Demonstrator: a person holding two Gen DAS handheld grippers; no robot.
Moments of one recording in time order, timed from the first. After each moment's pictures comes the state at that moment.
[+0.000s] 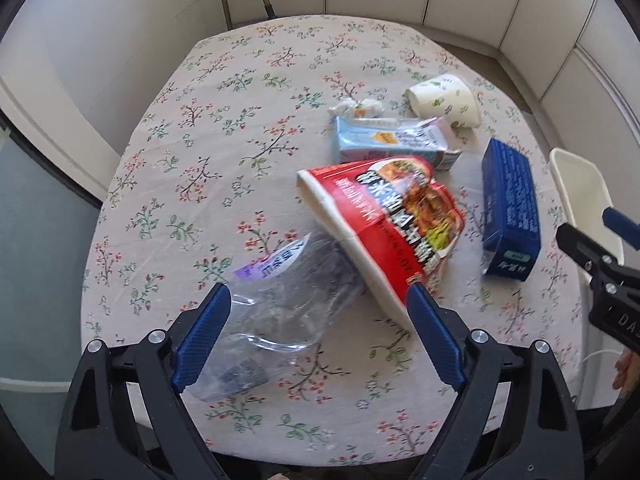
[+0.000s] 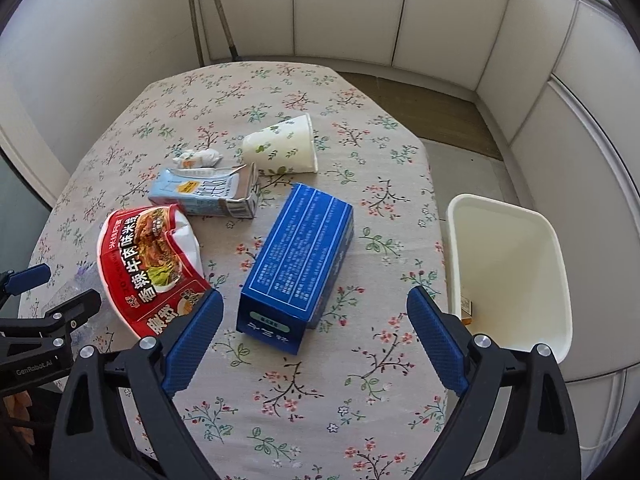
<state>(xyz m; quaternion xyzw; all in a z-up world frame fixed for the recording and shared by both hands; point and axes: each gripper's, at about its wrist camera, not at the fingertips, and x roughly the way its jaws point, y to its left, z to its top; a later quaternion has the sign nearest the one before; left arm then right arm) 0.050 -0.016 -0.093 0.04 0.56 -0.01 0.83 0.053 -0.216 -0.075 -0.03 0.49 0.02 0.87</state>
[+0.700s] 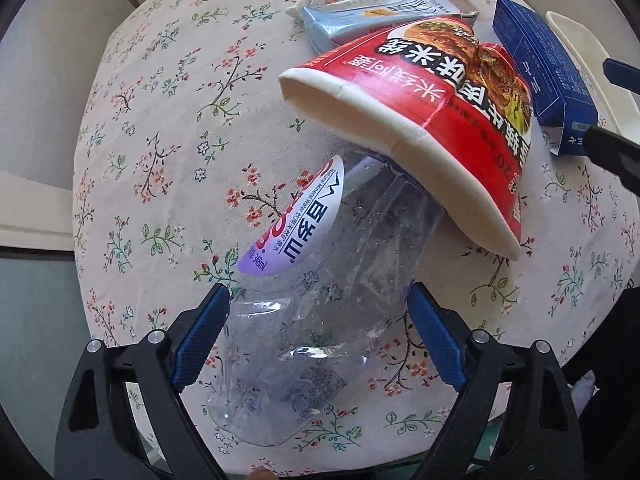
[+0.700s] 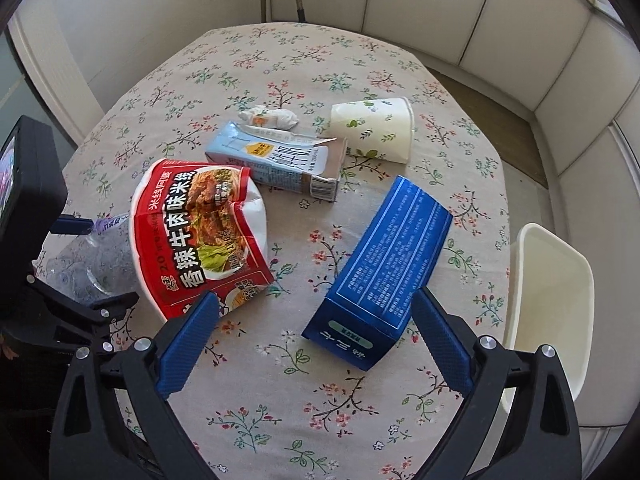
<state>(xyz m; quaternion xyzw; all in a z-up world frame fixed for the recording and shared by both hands) 0.072 0.001 -0.157 0.18 0.64 -0.11 0.74 0.070 -0.157 -0.101 -0.09 0.53 0.11 0.84</state>
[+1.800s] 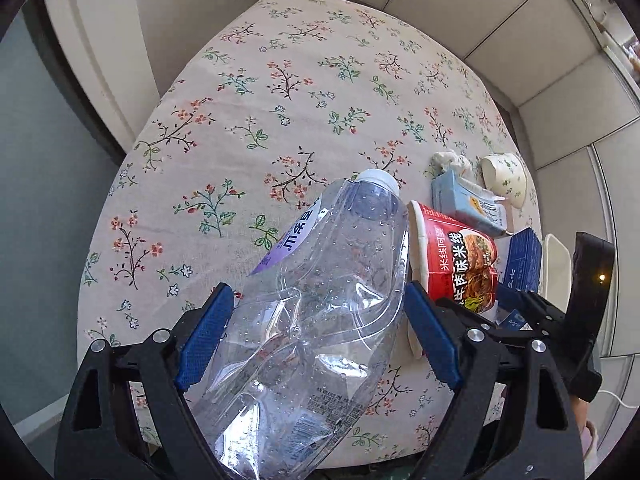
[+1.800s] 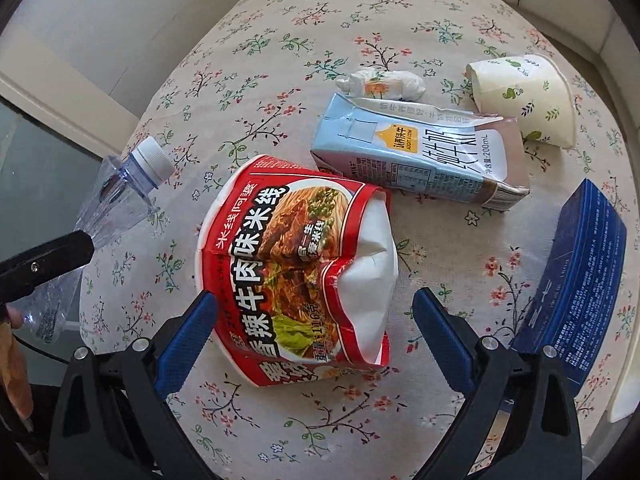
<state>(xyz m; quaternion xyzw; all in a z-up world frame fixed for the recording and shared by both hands) 0.088 0.123 -0.091 -0.16 0.59 -0.03 0.79 0.124 -0.081 -0.150 0.04 0.61 0.18 0.77</state>
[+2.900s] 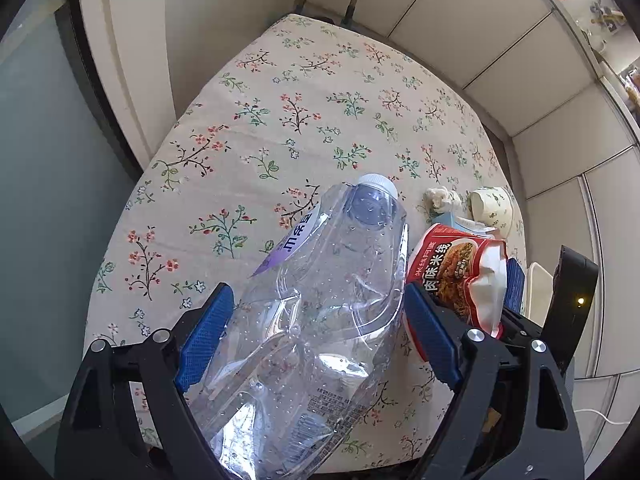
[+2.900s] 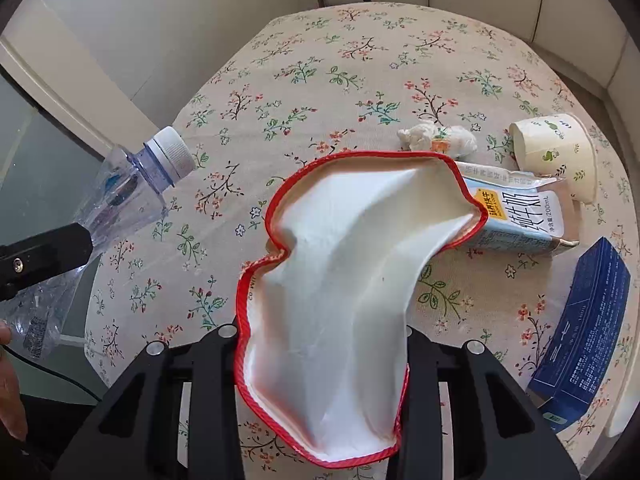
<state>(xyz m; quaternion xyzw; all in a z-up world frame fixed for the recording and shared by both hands) 0.084 0.142 -0.073 -0.20 0.56 -0.02 0.81 0.134 -0.037 -0.133 0.01 0.56 0.20 0.80</state>
